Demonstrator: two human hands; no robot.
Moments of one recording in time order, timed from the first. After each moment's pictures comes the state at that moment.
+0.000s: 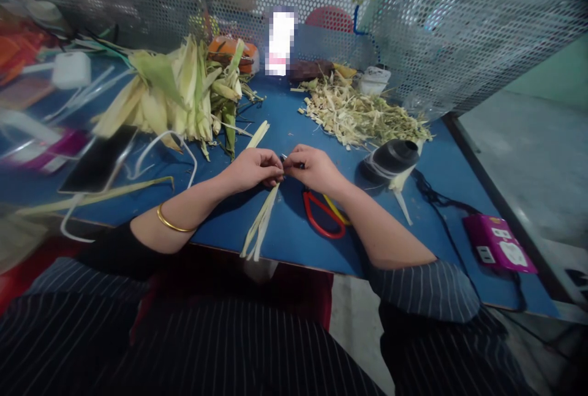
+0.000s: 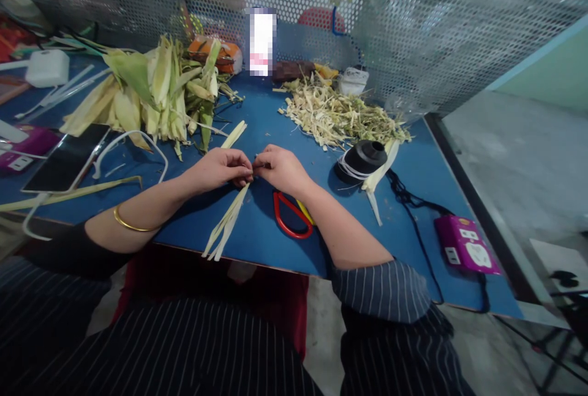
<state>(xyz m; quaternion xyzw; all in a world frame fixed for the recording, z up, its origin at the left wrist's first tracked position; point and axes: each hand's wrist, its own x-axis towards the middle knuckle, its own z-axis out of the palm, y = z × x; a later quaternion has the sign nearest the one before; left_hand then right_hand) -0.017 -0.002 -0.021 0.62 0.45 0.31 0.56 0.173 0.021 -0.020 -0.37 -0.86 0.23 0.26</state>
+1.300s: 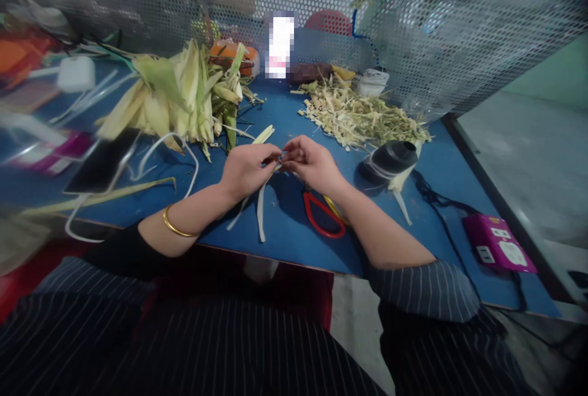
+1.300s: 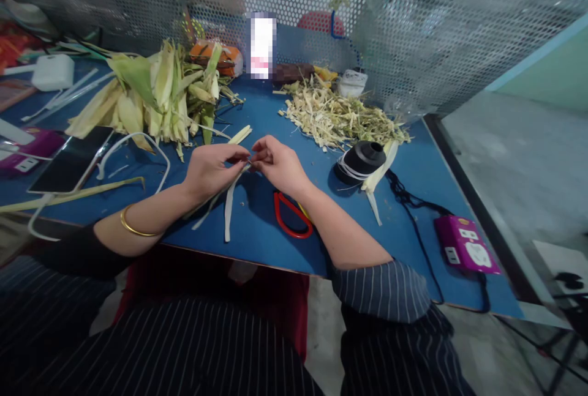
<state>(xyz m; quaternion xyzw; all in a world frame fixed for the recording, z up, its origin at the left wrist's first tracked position) -0.017 -0.009 -0.020 0.79 0.45 0.41 0.06 0.164 0.017 -0.024 -0.36 -0.71 0.47 0.38</state>
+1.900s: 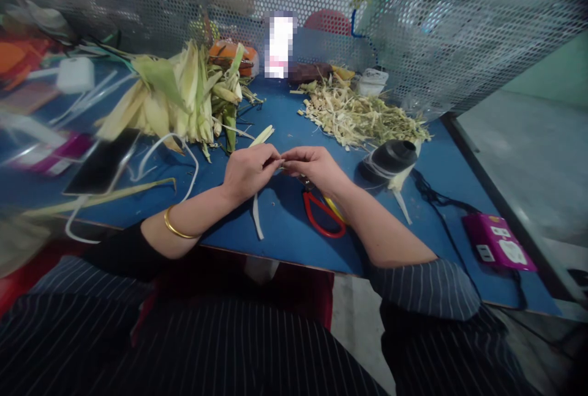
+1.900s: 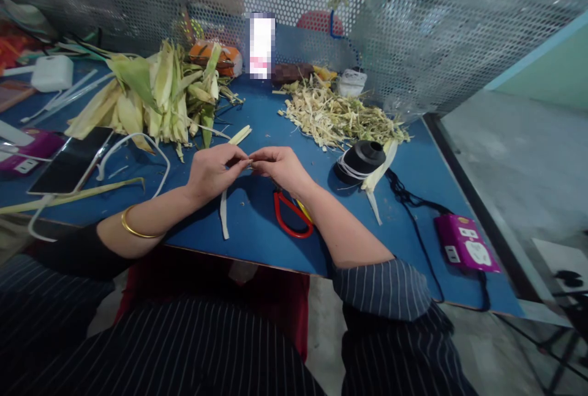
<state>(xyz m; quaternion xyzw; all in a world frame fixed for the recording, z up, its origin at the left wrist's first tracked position) -0.016 -0.011 -0.025 0.80 0.45 0.40 0.00 0.162 0.008 -0.009 -0.44 -0.59 0.58 0.35</state>
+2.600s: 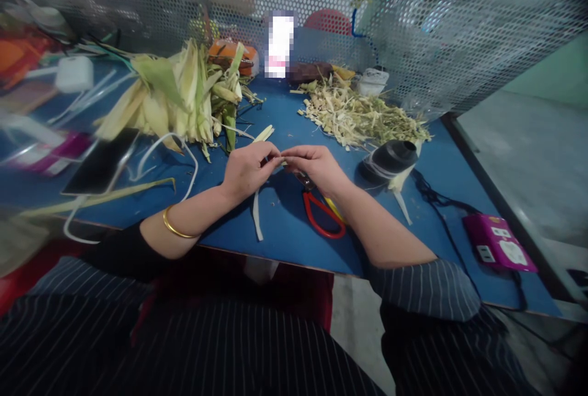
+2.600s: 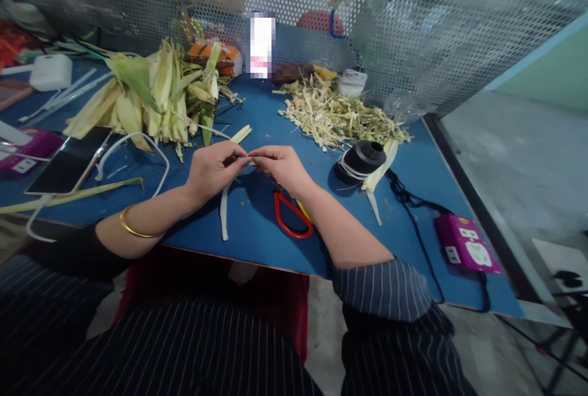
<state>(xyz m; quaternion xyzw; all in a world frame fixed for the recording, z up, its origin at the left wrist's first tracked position) -0.015 -0.011 -0.022 0.78 0.46 0.43 0.06 0.162 0.009 -0.010 -0.45 -0.60 0.56 0.37</state>
